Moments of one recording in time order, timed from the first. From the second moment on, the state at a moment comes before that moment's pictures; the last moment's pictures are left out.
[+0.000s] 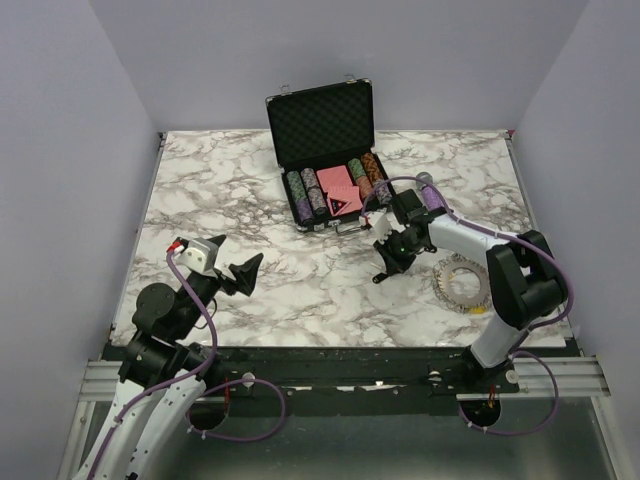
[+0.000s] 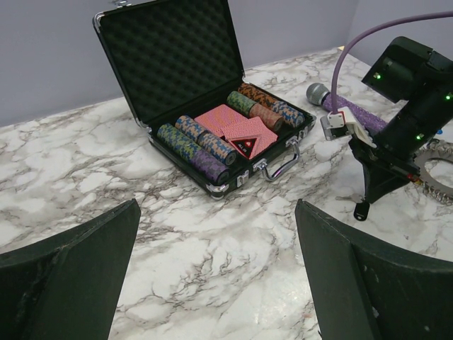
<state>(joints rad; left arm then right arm) -0.41 0.22 0.54 -0.26 0.10 -0.05 0.45 1.71 1.02 -0.60 -0.33 -0.45</state>
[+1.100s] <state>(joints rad) -0.89 0.43 0.41 0.11 0.48 -0.14 0.57 1.38 1.17 -1.26 -1.02 -1.60</state>
